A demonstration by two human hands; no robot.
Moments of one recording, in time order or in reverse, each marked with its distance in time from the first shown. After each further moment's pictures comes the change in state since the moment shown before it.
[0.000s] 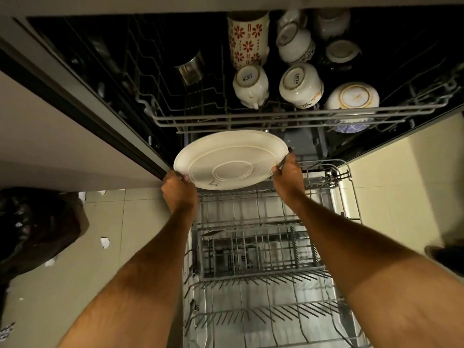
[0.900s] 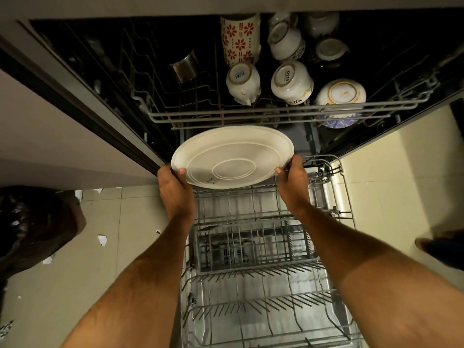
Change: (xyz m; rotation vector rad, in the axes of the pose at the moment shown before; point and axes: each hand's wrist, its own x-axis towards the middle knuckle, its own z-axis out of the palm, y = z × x) left_hand -0.030 0.003 -0.018 -0.161 0.067 0.293; right_hand -0.025 0.021 -0.023 0.076 0.054 -0.073
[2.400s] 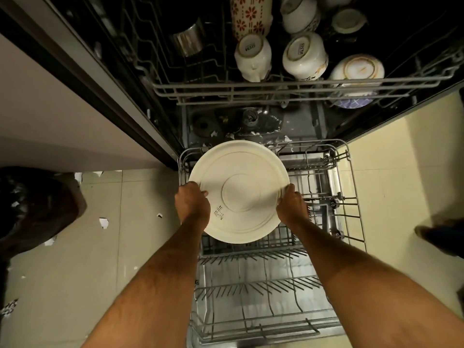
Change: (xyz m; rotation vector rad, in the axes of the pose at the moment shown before) left_hand -0.045 -0.009 -0.005 0.526 -0.462 -0.268; right_hand -0.067 0.061 0.026 -0.517 -0.265 0.299
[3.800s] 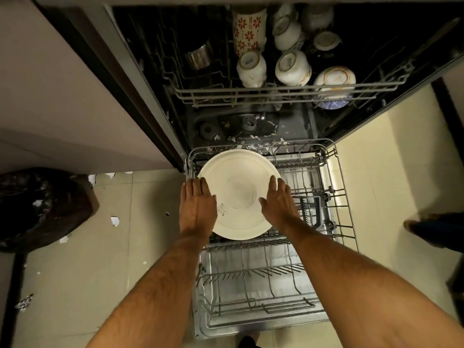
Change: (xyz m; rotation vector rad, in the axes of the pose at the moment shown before) left_hand -0.056 -0.039 -0.022 0.444 0.124 0.488; right_hand -0.082 -0.042 -0.022 -0.271 -0.006 -0.240
